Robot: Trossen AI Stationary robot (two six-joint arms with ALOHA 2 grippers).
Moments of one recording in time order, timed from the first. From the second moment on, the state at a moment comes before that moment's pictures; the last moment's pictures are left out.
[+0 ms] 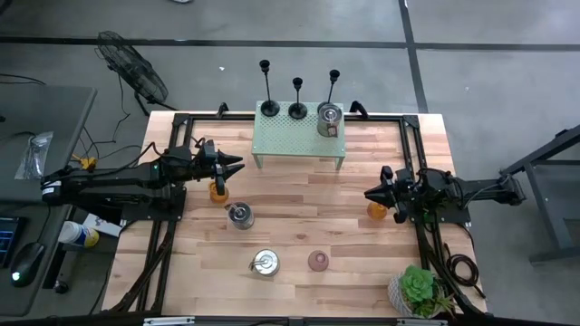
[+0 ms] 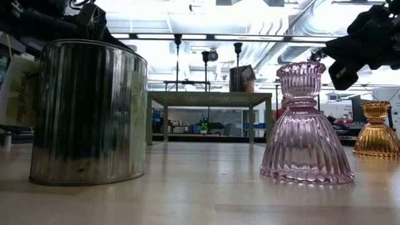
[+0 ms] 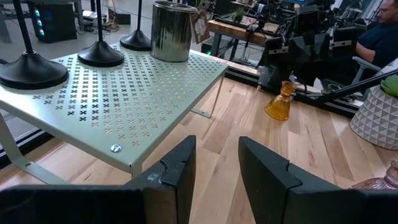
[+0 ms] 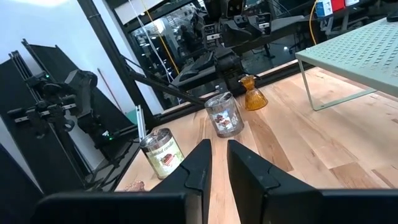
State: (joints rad) left arm 0.22 0.60 0.31 0.15 -0.09 -0.21; right arm 0.06 0.01 0.01 0.02 -0.02 0.41
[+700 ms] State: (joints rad) left arm 0.22 0.60 0.31 0.15 -0.09 -0.21; right arm 0.06 0.01 0.01 0.02 -0.02 0.41
